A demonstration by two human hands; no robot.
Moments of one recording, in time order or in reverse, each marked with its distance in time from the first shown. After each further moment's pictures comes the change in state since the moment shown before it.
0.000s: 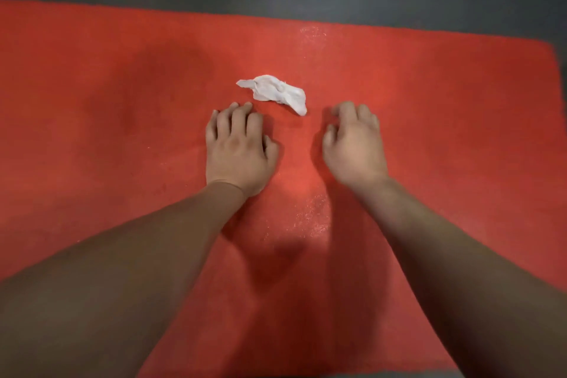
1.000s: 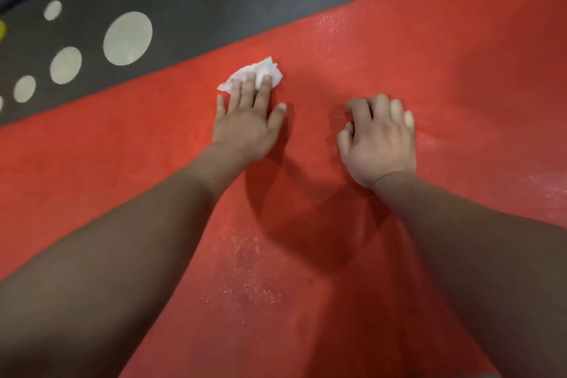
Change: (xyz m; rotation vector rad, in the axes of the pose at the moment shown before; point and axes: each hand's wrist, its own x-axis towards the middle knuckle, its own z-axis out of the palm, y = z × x) left_hand 0.092 -0.016 -0.020 0.204 -0.605 0.139; right_hand -0.020 0.010 0.026 -0.139 0.207 0.100
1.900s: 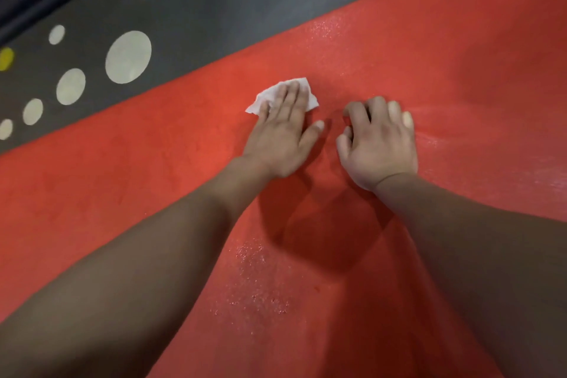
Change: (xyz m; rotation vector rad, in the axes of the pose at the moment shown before) left_hand -0.001 0.040 0.006 -0.137 -0.011 0.280; right_hand 0.002 0.002 -0.001 0.005 0.015 -0.007
